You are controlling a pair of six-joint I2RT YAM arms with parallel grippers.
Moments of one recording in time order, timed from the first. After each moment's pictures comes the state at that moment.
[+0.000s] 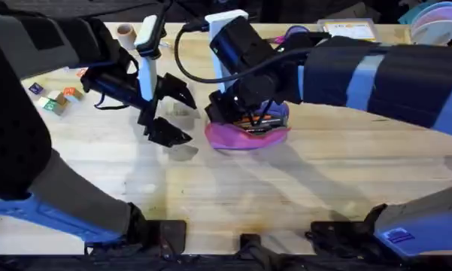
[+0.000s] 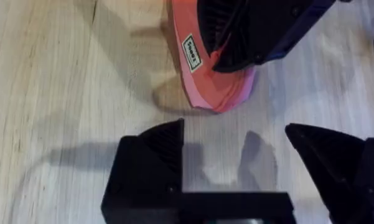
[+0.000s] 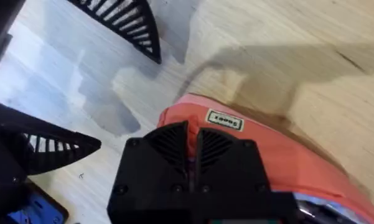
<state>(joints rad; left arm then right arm) 0.16 1.78 1.15 -1.25 0.87 1.75 0.77 1.73 1.26 -0.61 -0.10 0.27</state>
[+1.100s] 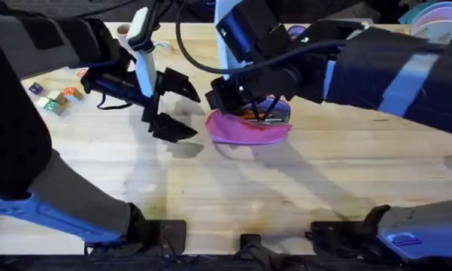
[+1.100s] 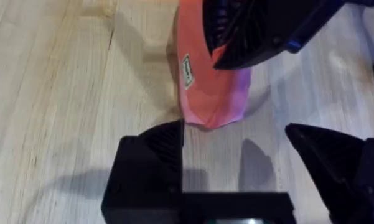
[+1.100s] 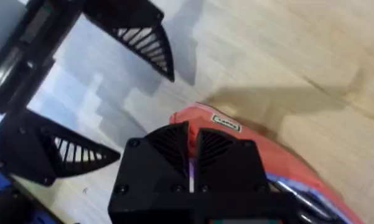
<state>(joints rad) 0.15 1.78 1.15 -1.24 0.98 1.74 0.77 1.64 1.26 -0.57 -0.03 0.27</state>
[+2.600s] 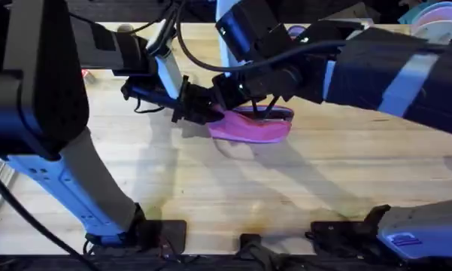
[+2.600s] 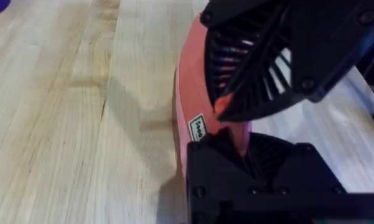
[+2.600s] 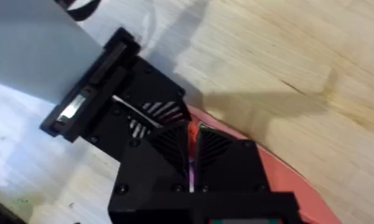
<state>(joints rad) 0.00 1.96 1.14 -1.08 1.22 1.72 0.77 1.64 1.26 -0.55 0.05 0.28</state>
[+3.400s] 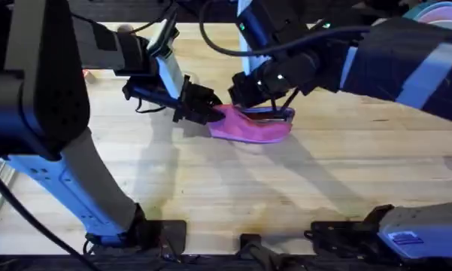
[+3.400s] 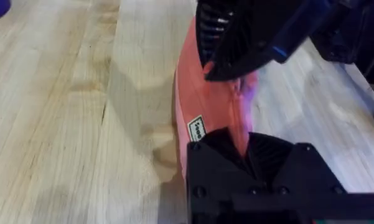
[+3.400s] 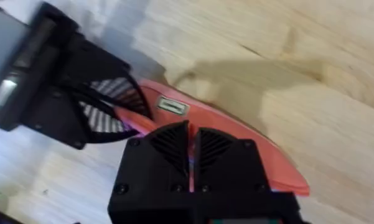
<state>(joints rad) 0.00 1.96 1.14 -1.06 1.23 1.72 0.70 1.61 1.26 -0.71 0.07 0.28</state>
